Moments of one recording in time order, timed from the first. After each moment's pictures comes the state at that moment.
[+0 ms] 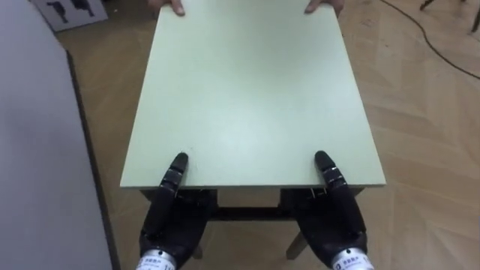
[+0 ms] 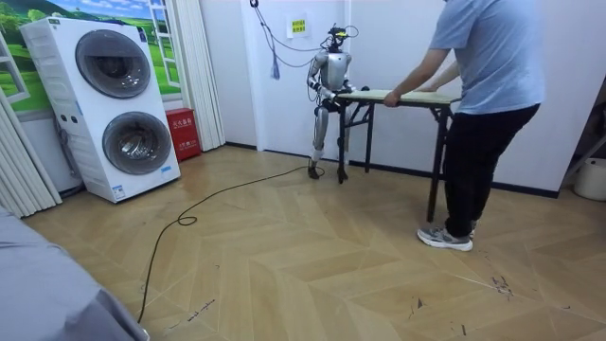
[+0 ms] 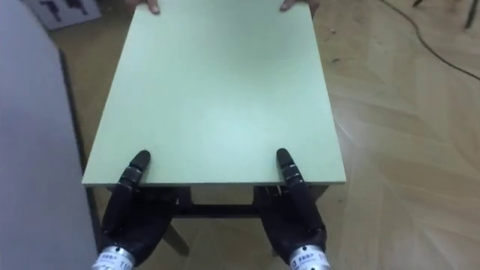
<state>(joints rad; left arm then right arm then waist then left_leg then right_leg) 0.39 0.21 -0.35 -0.10 -1.53 -0.12 -0.04 0.37 -0.24 0.37 -0.09 1.52 -0.13 0.06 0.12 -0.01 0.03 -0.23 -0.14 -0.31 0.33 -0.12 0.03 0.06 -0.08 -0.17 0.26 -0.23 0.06</state>
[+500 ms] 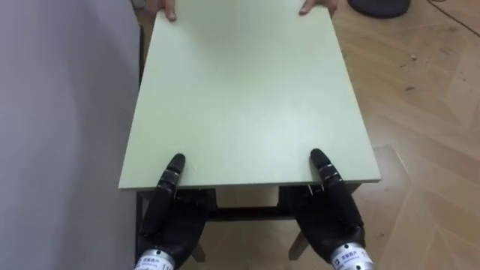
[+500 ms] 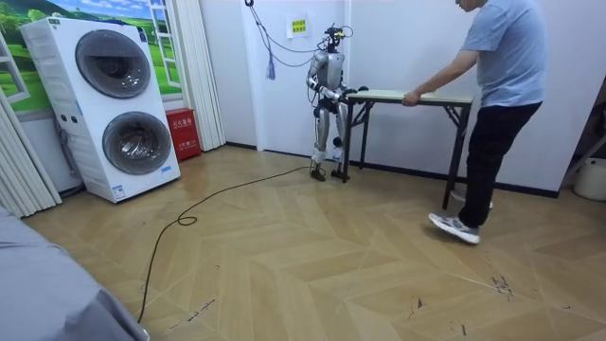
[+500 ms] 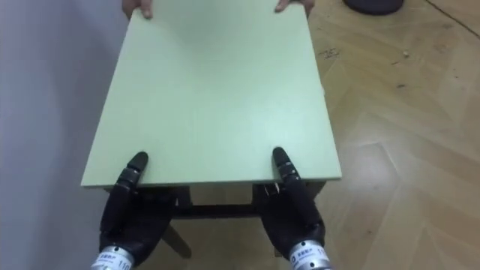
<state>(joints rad) 0.41 0.22 -0.32 -0.09 -1.55 -0.07 -0.01 0.36 -0.27 0.34 -0.07 1.50 -0.08 0.04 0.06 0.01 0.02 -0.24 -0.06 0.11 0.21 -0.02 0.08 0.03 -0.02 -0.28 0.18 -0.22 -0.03</state>
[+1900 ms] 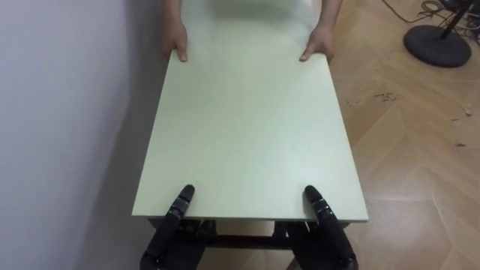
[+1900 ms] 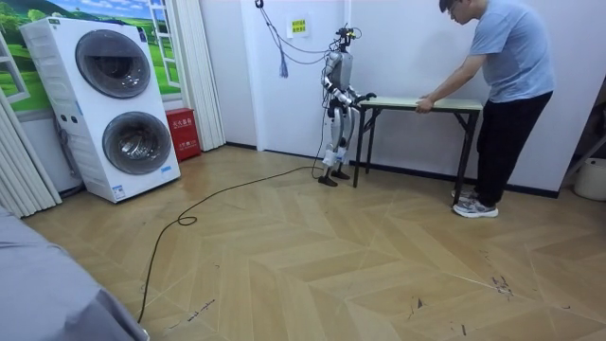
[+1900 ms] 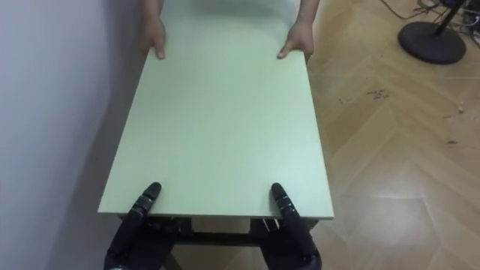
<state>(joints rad) 0.37 0.22 -0.31 0.17 -1.43 0.01 -0.07 0.35 -0.19 0.30 0.25 1.45 -0.03 0.15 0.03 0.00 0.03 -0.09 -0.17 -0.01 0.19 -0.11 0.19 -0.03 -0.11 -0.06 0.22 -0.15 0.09</state>
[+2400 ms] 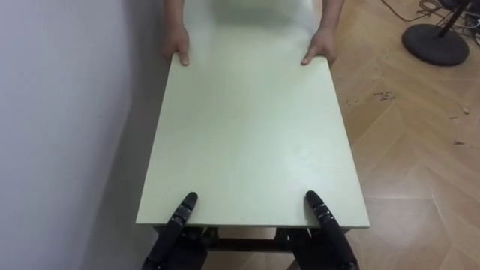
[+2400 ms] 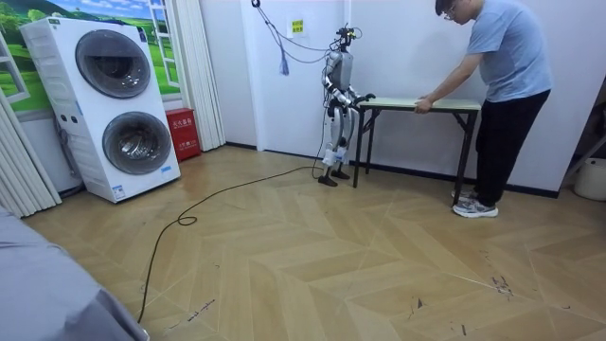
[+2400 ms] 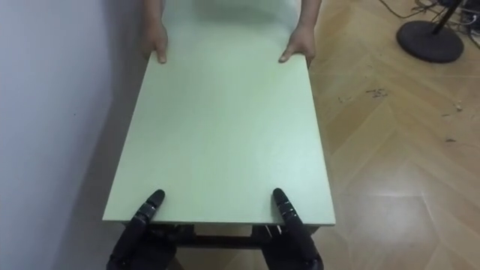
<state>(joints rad) 0.36 0.21 -0.28 0.26 -1.36 0.06 -0.17 0.35 -0.19 0.29 0.27 1.44 0.00 0.16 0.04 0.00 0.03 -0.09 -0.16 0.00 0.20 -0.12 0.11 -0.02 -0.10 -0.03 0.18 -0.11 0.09</state>
